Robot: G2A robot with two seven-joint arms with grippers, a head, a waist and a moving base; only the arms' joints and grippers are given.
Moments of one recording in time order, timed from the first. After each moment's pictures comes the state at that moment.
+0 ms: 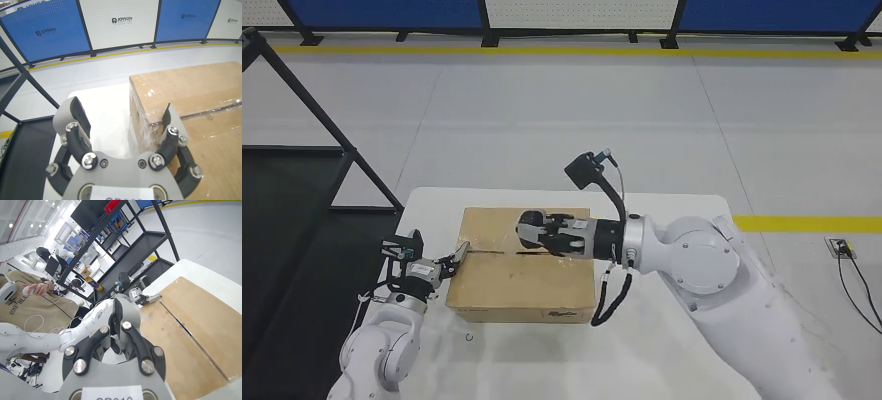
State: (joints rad) left arm 1.19 -1.23 -1.58 -1.55 1.33 -0.21 -0.02; right arm -0.52 -1.26 0.99 -1.67 -0.07 -0.09 0.89
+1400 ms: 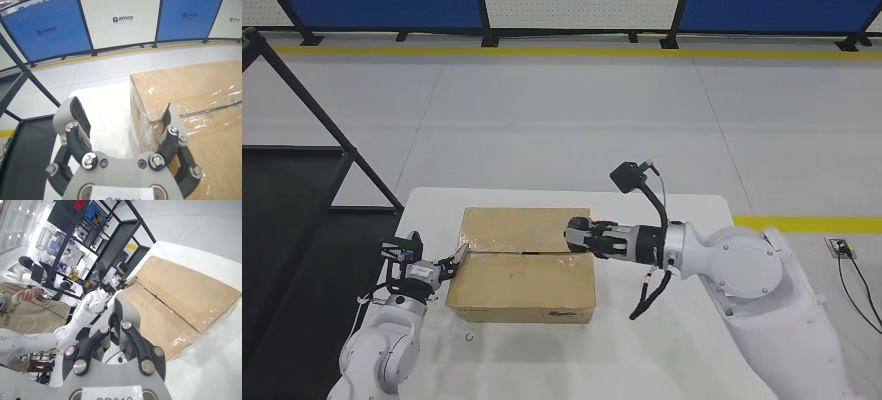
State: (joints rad) left arm 1.21 -1.22 -1.58 -1.56 1.32 -0.20 -0.02; right arm -0.64 -1.20 1.15 -1.74 -0.12 0.03 1.03
